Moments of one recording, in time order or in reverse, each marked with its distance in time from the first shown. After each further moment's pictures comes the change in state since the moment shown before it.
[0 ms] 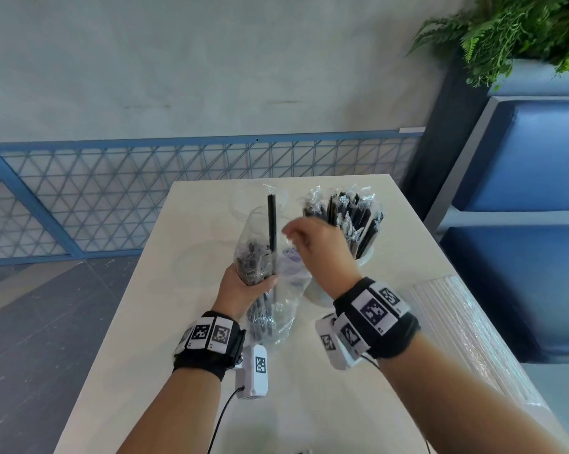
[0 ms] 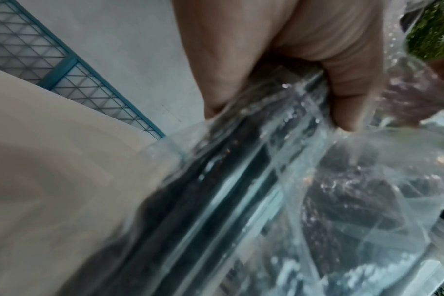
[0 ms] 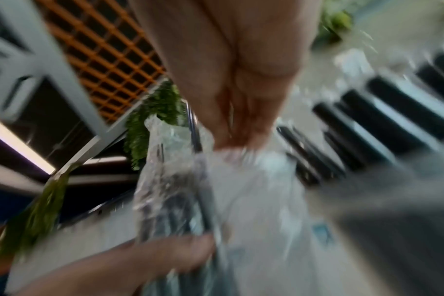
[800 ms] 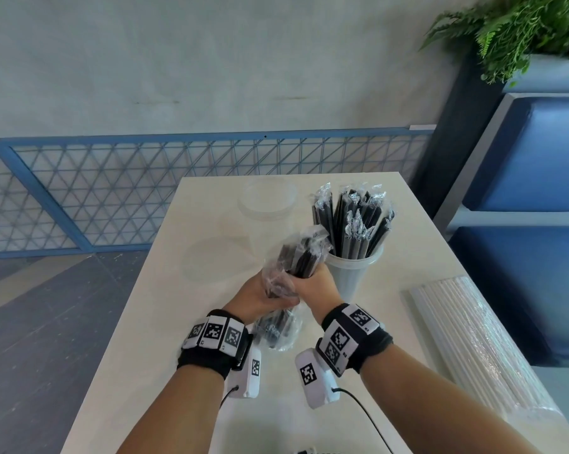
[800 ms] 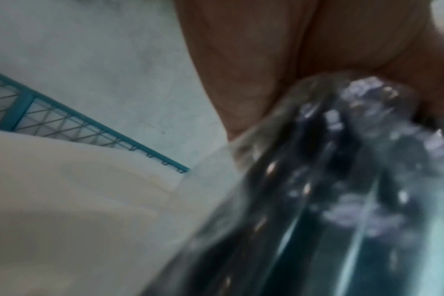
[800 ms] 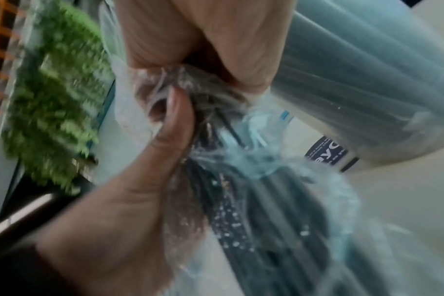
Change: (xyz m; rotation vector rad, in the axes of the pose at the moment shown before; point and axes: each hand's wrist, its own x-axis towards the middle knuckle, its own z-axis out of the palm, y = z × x) left_hand -0.003 -0.007 -0.005 0.240 -0.421 -0.081; right_hand -0.035 0.027 0.067 0.611 -0.113 0.732
